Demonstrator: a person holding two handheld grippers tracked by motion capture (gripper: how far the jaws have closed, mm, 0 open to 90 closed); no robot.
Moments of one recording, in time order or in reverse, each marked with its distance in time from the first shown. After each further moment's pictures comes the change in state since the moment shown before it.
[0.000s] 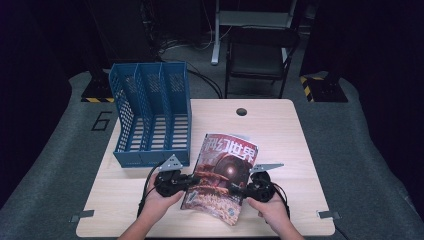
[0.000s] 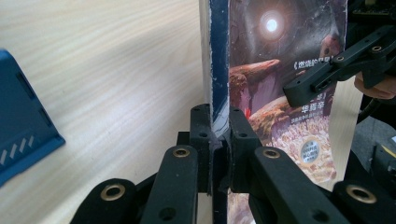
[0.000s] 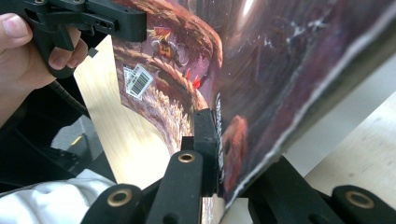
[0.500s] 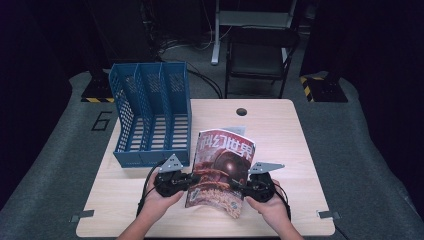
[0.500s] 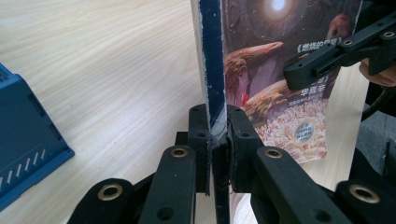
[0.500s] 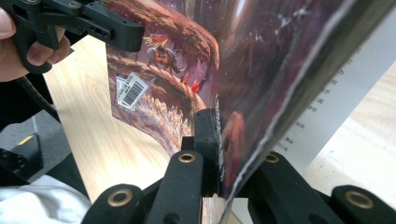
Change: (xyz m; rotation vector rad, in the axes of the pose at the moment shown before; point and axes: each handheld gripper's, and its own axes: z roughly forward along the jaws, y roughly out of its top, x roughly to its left) left arm -0.004 0.003 -0.003 -0.007 0.023 0.052; right arm 0.017 0.009 -0.008 -0.061 -0.123 -0.150
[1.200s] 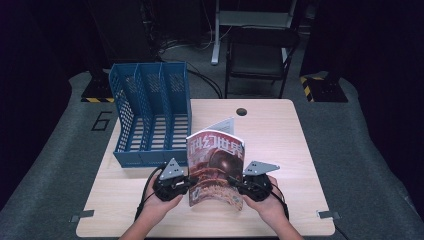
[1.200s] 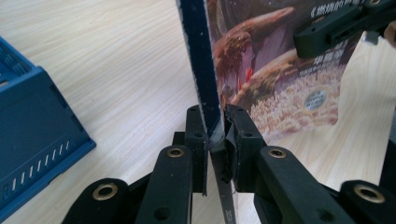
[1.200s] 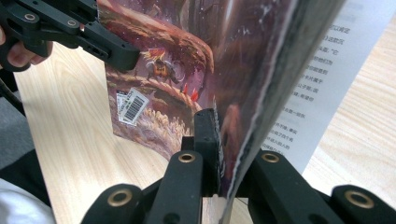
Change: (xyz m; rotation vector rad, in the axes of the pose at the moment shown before) left arm -0.004 -0.013 -0.001 0.022 0.078 0.076; right arm 0.011 0.009 0.005 -0.039 -0.084 -0.151
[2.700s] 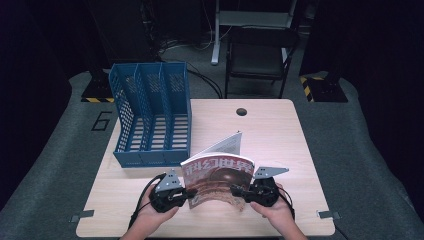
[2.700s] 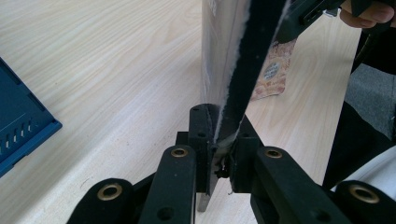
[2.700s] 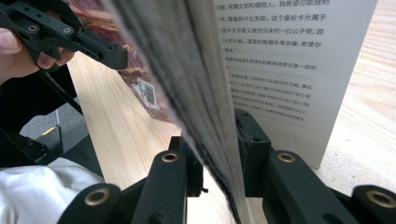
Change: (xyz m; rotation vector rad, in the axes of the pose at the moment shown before) left arm -0.014 -0.013 -0.014 0.046 -0.088 0.060; right arm -0.015 -0.026 -0.010 0.022 0.166 0.142
